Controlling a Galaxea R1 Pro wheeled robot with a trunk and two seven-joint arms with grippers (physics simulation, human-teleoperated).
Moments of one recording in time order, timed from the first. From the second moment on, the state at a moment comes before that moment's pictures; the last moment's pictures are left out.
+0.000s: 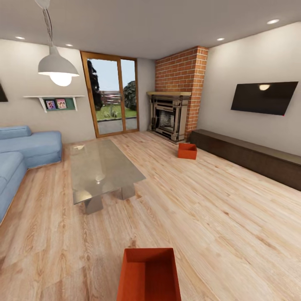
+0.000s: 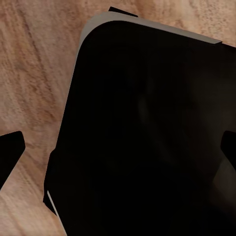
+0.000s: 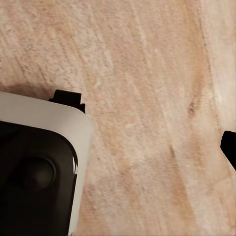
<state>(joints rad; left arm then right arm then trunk) 0.00 0.00 0.03 -0.05 0.27 -0.07 0.01 -0.16 -0.07 0.27 0.03 -0.06 -0.14 -0.09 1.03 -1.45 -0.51</state>
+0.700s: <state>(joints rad) 0.00 0.00 0.03 -0.05 0.27 -0.07 0.01 -0.16 -0.07 0.26 0.03 -0.07 -0.14 -0.10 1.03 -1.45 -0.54</state>
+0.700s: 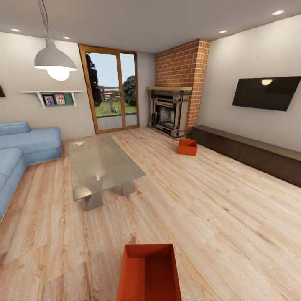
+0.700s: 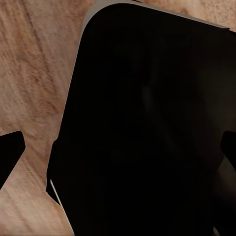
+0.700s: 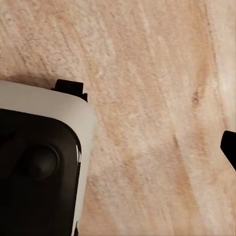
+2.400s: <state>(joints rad) 0.00 0.02 0.02 -0.05 0.26 -0.07 0.01 -0.16 -0.07 0.27 0.03 -0.06 -0.14 -0.08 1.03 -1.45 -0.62</state>
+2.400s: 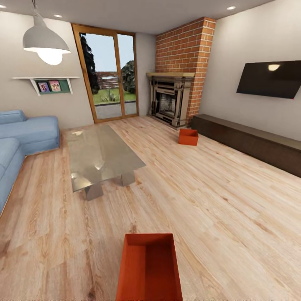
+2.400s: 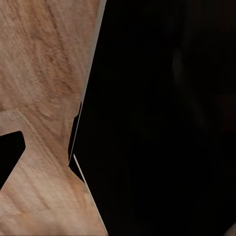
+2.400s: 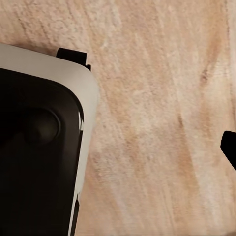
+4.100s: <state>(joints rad) 0.00 0.02 0.02 -0.05 0.26 -0.07 0.01 -0.16 -0.07 0.27 0.03 -0.06 -0.14 -0.08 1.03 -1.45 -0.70</state>
